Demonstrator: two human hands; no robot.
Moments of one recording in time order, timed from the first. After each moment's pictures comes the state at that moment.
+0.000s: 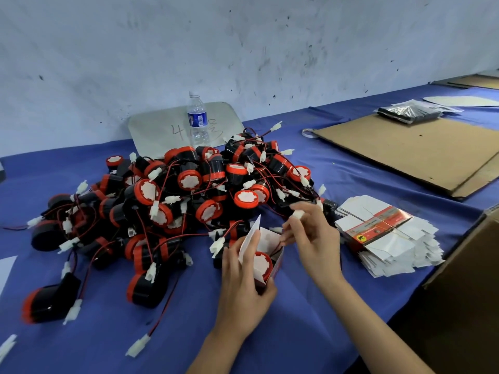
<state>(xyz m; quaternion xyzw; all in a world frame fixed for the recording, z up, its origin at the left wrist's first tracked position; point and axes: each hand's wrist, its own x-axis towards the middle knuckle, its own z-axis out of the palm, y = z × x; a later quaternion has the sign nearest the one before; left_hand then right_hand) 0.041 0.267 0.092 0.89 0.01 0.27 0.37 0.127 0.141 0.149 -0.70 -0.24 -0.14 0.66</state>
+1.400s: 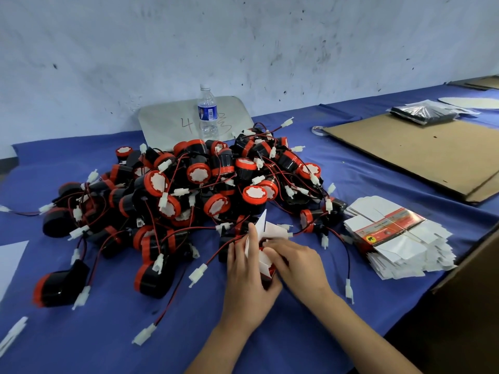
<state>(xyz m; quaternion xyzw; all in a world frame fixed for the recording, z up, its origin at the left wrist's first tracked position) 0.045 0.266 0.087 0.89 0.02 0.30 0.34 0.109 0.156 0.116 -0.88 -0.31 -0.12 0.33</state>
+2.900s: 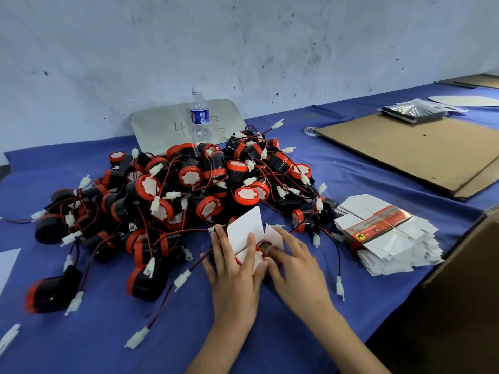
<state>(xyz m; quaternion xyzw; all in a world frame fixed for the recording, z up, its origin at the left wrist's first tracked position) 0.041 0.261 0.101 0.95 0.14 0.22 0.16 0.093 0.145 0.110 -0.92 -0.25 -0.11 0.29</state>
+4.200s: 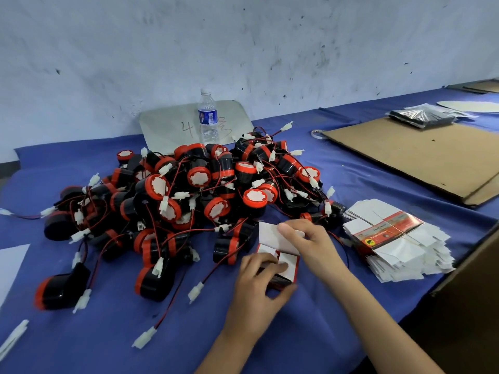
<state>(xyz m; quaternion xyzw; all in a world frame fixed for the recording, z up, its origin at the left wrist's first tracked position) 0.041 0.259 0.092 0.89 -0.02 0.30 0.35 0.133 0.144 0.154 -0.75 -0.24 0.06 0.61</state>
